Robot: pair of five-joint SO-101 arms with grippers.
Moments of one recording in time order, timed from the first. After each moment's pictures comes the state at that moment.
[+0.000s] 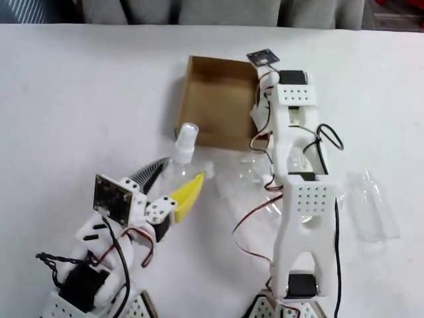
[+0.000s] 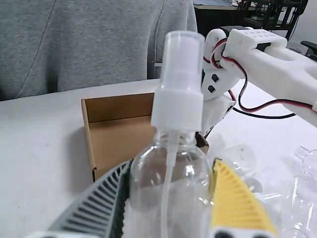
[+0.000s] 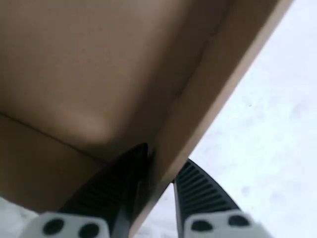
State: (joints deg) left arm 23.4 -104.0 80.3 47.5 7.3; right arm -5.4 47.7 -44.2 87.5 23.0
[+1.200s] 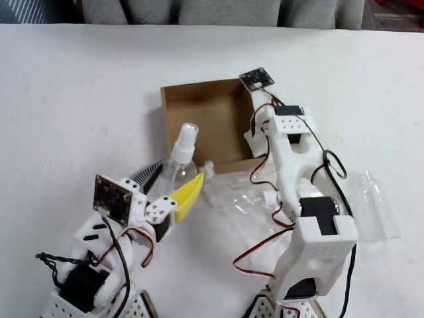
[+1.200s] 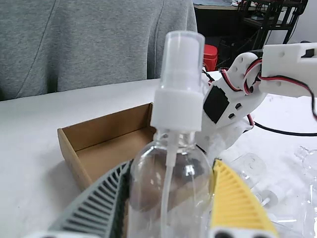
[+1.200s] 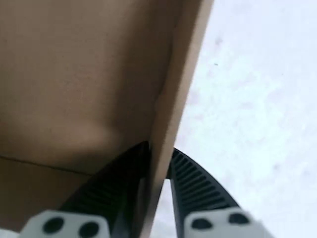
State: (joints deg) left arm 23.4 -104.0 80.3 47.5 7.3; right arm -6.7 17.1 8.4 56.8 20.4
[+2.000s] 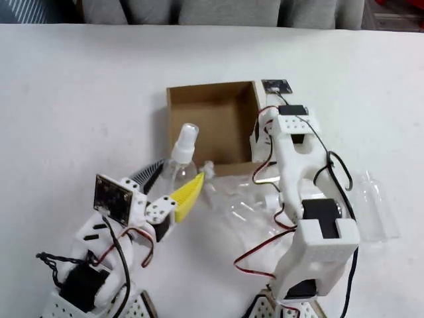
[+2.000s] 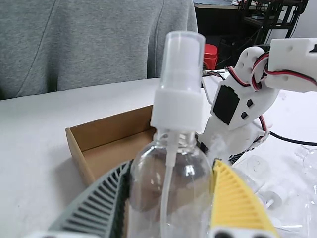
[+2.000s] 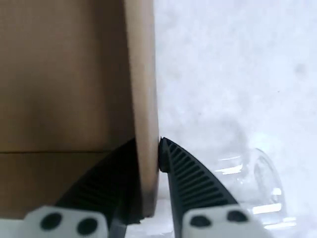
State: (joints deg) left arm 23.4 -104.0 80.4 47.5 7.3; right arm -6.1 15.4 8.6 68.8 1.5
